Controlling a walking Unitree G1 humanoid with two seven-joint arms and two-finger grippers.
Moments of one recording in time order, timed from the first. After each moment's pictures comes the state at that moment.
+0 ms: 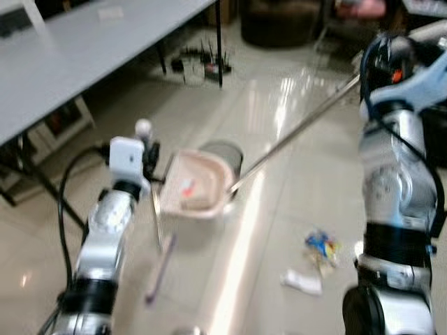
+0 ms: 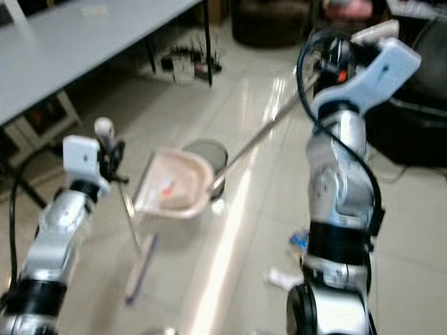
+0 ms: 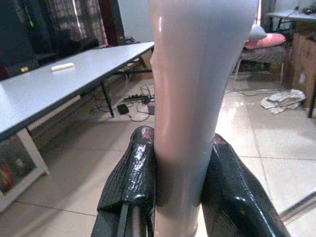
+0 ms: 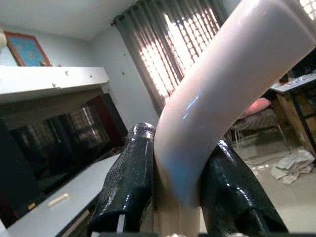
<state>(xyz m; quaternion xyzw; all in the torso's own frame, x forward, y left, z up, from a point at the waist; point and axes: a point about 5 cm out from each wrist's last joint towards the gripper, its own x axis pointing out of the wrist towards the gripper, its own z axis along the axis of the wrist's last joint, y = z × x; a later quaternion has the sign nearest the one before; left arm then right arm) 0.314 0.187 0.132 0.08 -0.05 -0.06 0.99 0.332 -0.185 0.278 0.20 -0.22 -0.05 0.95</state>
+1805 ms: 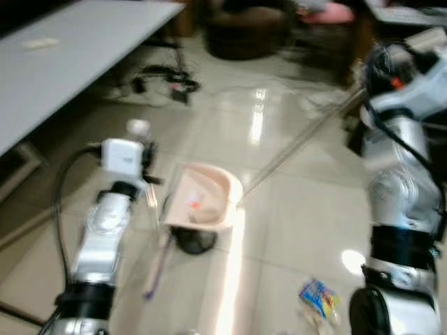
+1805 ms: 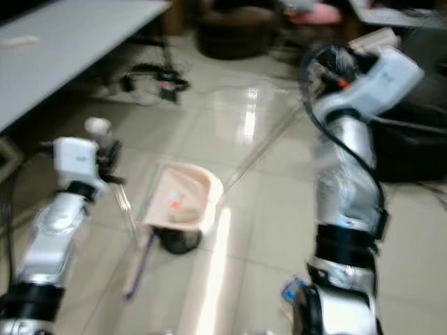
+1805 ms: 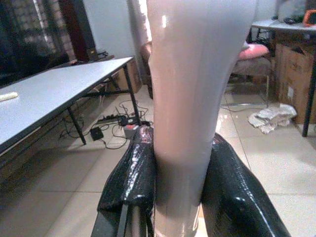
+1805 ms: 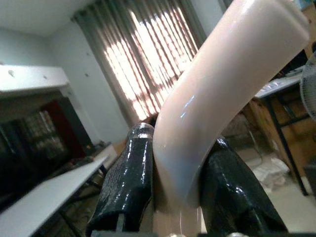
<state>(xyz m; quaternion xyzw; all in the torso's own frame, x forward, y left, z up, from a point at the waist) 0.310 0.187 0.135 0.08 -0.06 -0.06 0.99 0.335 -0.205 0.257 0.19 -0.20 -0.07 0.96</state>
